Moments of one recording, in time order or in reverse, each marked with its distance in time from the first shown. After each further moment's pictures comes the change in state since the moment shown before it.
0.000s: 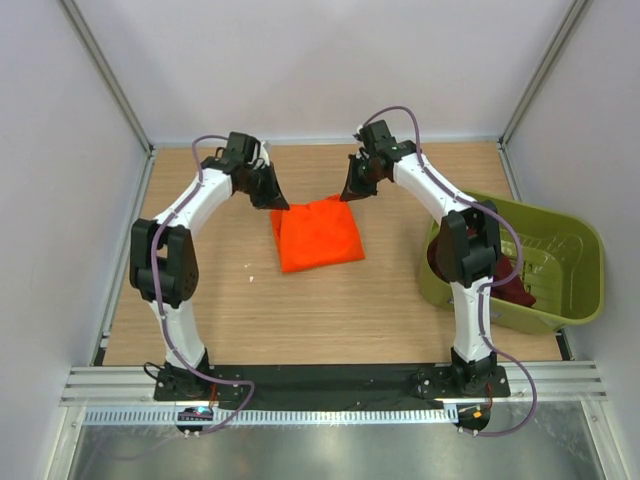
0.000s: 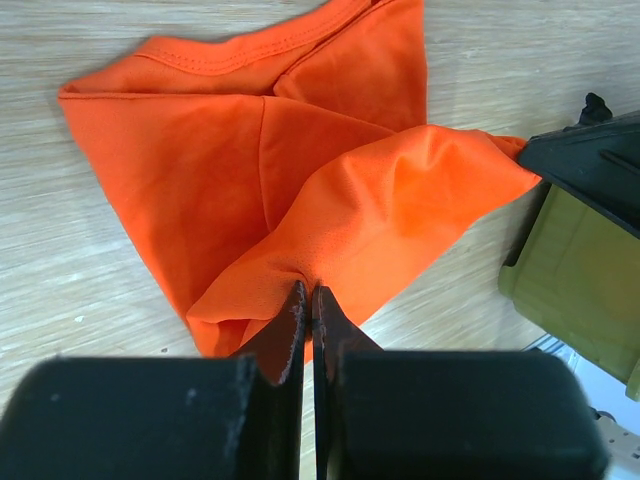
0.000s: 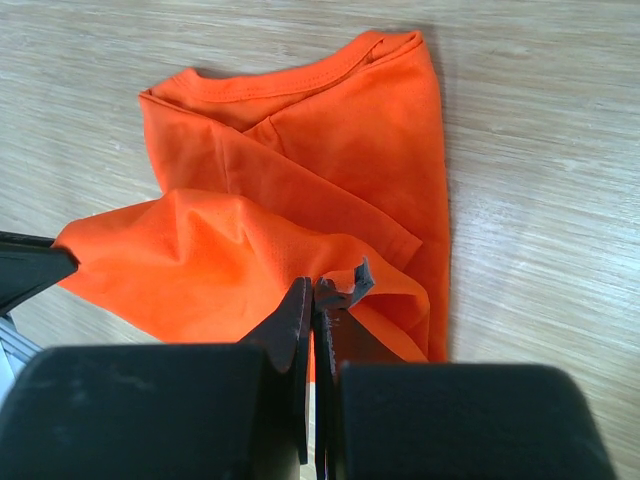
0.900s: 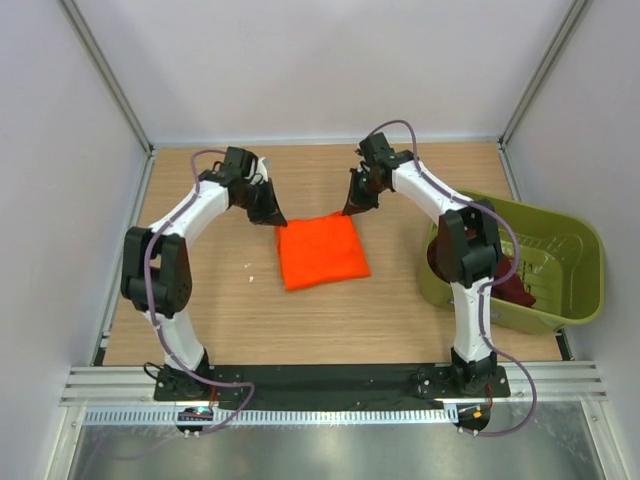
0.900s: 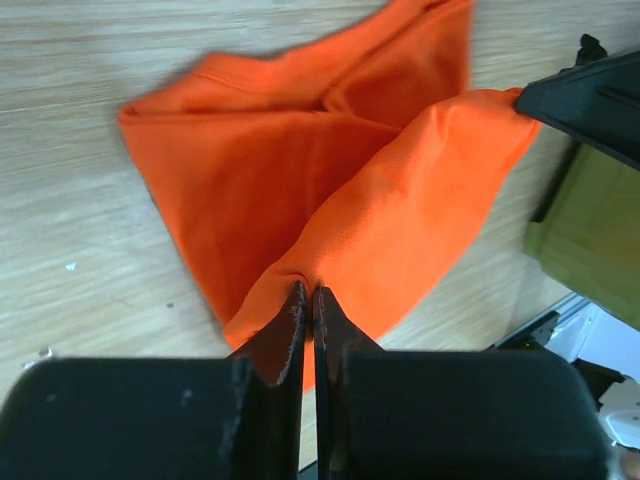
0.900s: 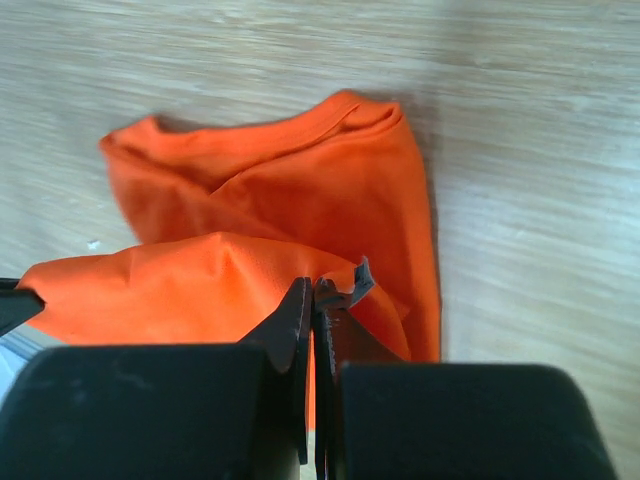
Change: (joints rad) left arm 0.001 -0.048 -0.166 0.020 0.034 0.039; right arm 0.000 0.024 -0.108 0.015 -0.011 0.014
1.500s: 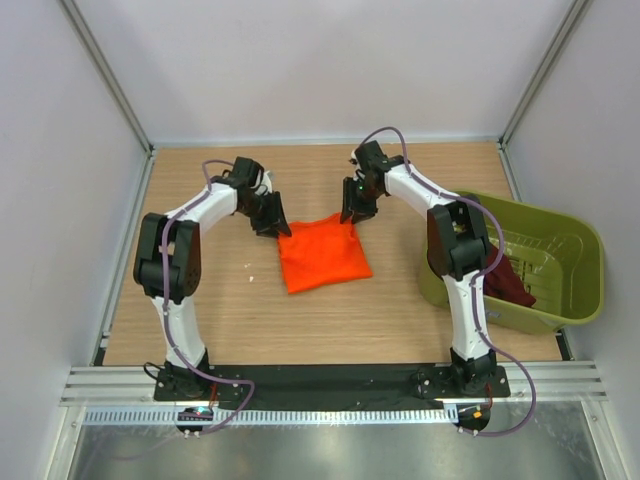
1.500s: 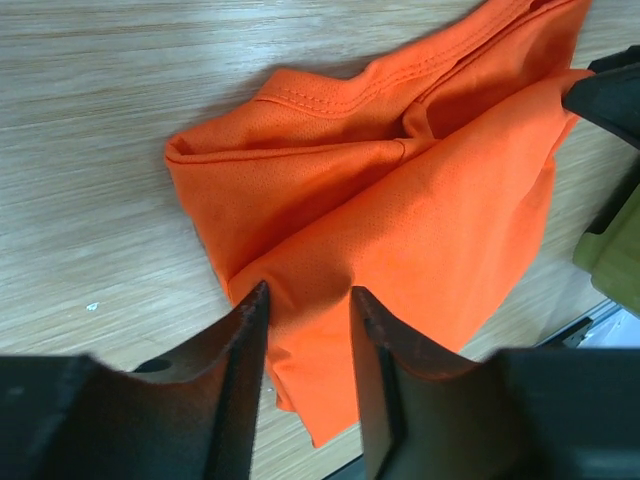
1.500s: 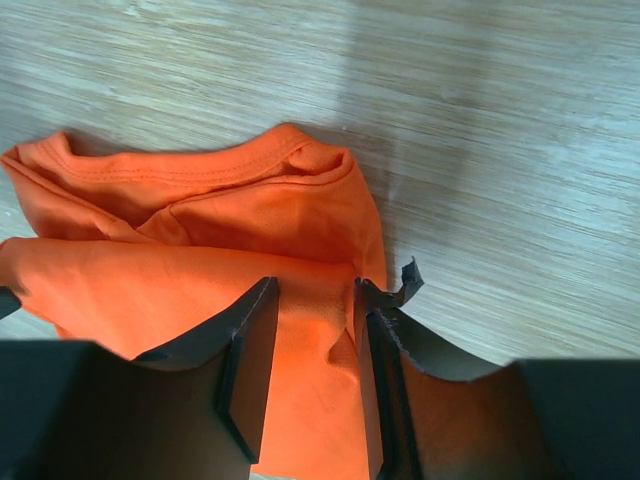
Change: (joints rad) left arm 0.000 0.084 -0.018 0.024 -0.014 0.019; right arm 0.000 0.078 0.029 -0.011 0.031 -0.110
